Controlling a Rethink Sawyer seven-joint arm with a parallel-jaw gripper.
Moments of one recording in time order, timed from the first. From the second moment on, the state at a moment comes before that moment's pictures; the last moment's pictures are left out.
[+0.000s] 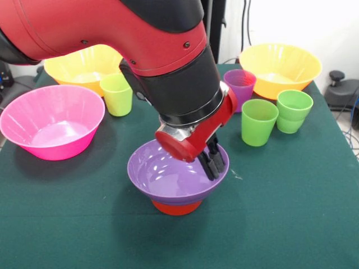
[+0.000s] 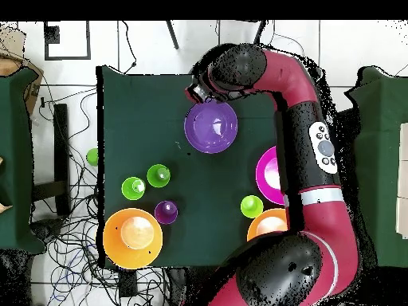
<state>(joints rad) -0.61 -0.32 0.79 0.97 -0.40 1.18 0.84</state>
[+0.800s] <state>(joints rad) -0.68 -0.30 0.79 1.01 -0.40 1.12 0.84</state>
